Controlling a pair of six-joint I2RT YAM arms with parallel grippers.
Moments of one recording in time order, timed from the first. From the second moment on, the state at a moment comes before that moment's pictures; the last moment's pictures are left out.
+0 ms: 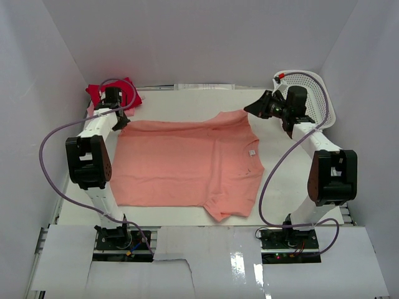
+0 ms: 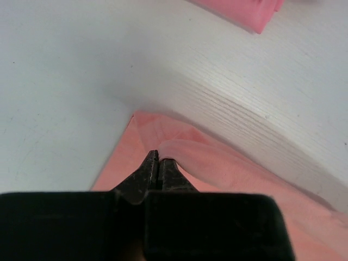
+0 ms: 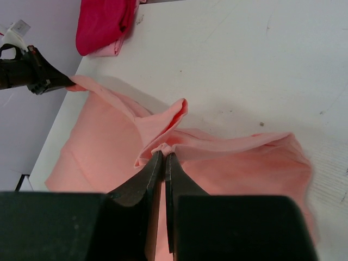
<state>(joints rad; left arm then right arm) 0.05 1.92 1.50 -0.54 -0.29 -0.40 0.07 1.67 1.18 0.17 -0.74 0.44</state>
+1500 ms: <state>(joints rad) 0.05 1.71 1.26 -0.55 -0.29 -0.40 0.06 1.42 0.85 0.06 -0.64 0.37</state>
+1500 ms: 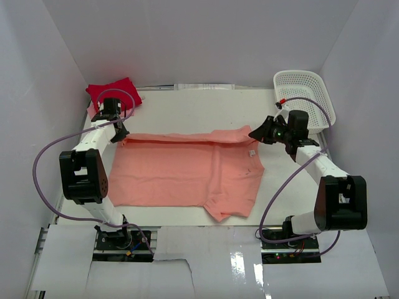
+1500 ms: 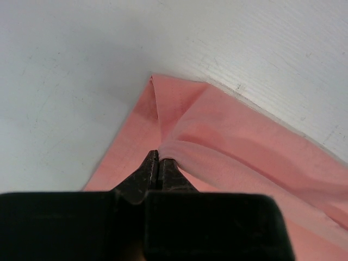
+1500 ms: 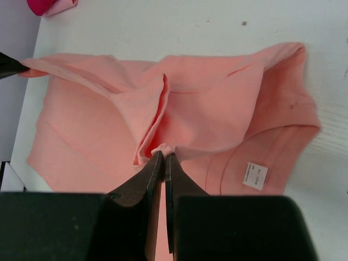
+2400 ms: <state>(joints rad) 0.05 1.68 1.09 -0.62 -0.26 -0.42 0.14 1.54 0.85 -0.39 -0.42 0.34</state>
